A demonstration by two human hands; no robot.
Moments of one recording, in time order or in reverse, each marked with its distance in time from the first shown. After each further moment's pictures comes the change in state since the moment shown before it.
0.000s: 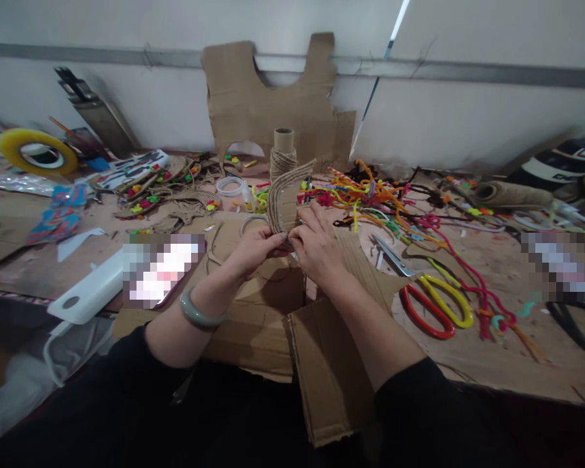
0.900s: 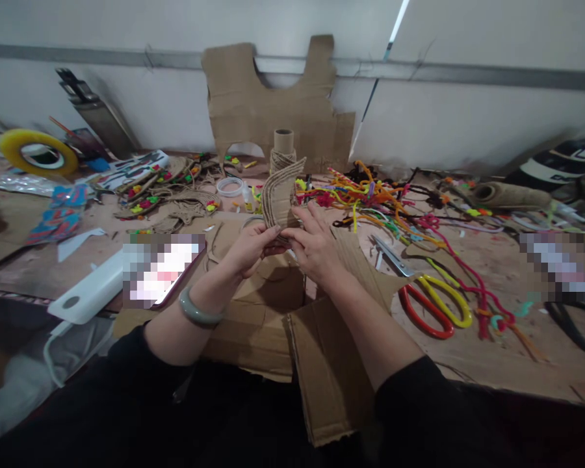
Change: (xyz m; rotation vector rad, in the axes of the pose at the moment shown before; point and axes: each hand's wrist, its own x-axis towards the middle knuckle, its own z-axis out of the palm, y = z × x) left_hand -0.003 0.008 -0.002 -0.121 0.016 -0.002; right_hand 0.000 0.002 0.000 0.043 0.005 -0.076
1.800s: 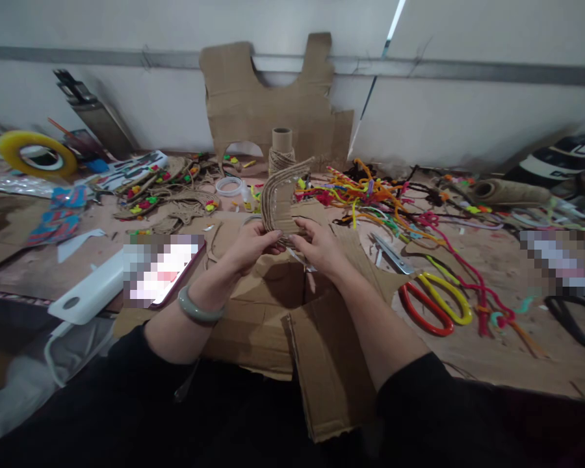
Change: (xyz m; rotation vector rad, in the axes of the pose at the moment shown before) left_hand 0.003 0.001 -0.006 0.338 -0.010 0.093; right_hand 0.003 0.011 0.002 0.485 -0.105 0.427
